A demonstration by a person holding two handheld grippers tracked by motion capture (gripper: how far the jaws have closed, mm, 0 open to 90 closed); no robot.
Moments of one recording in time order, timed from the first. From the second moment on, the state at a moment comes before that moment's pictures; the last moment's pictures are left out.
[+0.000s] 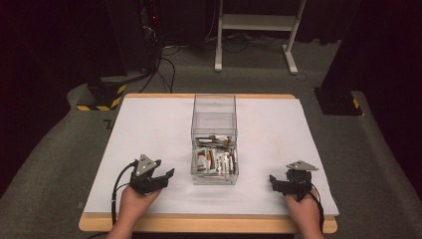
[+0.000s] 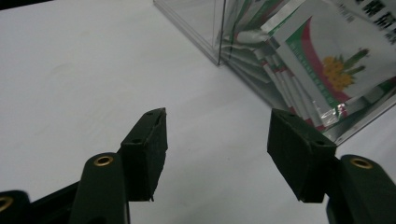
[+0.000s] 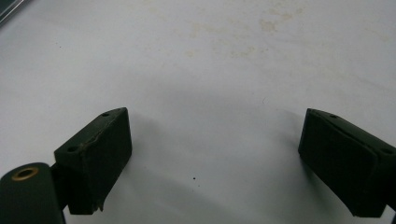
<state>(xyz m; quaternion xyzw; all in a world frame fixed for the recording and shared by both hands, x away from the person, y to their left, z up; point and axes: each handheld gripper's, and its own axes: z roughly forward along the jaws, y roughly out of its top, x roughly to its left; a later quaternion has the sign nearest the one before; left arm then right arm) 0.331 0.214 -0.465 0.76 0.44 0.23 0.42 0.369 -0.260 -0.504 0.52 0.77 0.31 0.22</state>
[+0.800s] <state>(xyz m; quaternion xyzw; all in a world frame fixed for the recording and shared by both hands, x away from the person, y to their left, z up) 0.323 0.190 -0.440 0.75 0.42 0.23 0.46 0.369 -0.260 -0.504 0.52 0.77 0.31 0.22</state>
